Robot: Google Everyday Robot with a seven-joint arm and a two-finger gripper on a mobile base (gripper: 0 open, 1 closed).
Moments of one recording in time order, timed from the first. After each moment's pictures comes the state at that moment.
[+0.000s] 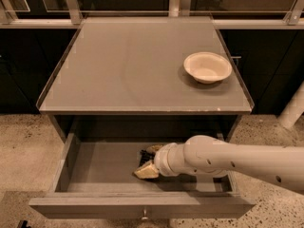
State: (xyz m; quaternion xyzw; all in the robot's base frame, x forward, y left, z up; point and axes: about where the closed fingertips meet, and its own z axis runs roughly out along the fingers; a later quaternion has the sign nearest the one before) arm 0.503 -0.003 0.591 -0.45 0.80 0.18 0.34
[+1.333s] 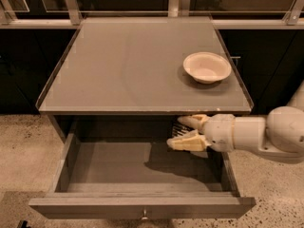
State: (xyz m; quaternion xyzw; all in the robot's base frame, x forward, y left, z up) arm 0.499 -0.097 0.763 -0.42 0.72 0.30 0.46
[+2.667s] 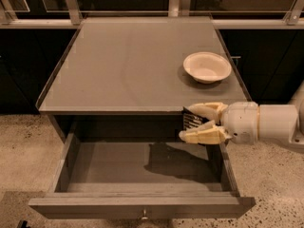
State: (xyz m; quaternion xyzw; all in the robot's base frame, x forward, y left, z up) arm 0.473 -0.120 0.830 -0.45 0.69 0.30 0.48
